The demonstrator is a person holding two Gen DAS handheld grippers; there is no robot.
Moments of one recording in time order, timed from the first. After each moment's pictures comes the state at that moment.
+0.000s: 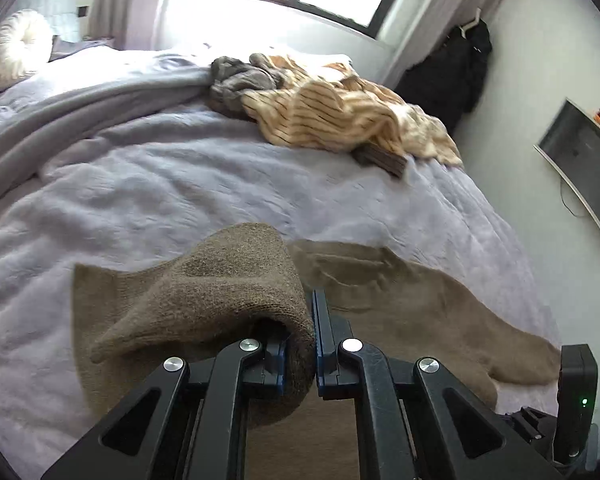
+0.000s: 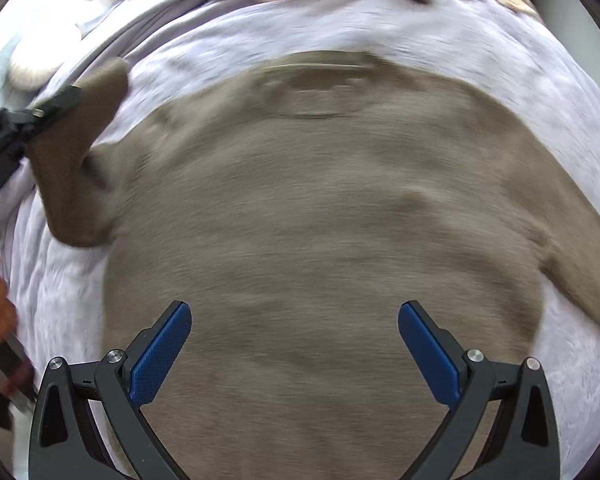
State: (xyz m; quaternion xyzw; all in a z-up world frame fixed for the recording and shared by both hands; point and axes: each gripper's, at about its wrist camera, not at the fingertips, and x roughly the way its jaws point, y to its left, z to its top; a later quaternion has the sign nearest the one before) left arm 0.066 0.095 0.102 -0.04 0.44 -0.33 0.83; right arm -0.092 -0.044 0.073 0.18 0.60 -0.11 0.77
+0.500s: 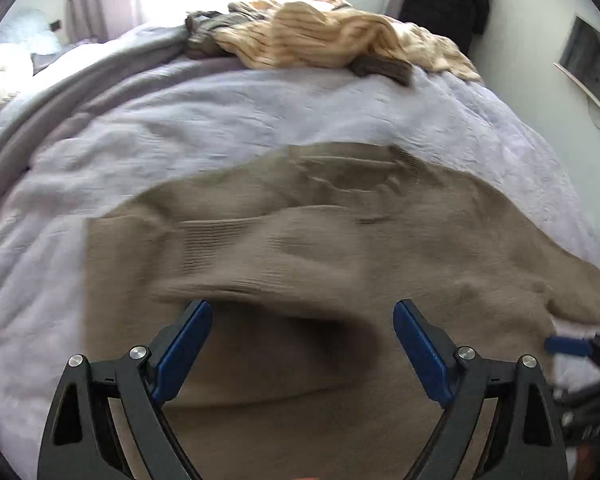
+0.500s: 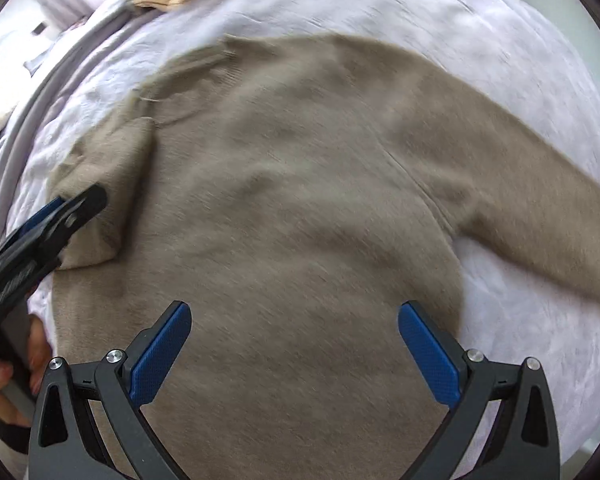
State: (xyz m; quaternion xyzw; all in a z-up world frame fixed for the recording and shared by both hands) left arm 0.010 0.085 0.064 0.09 0.48 -0.26 0.83; right arm -0.132 -0.123 0.058 0.20 0.60 -0.16 0.76
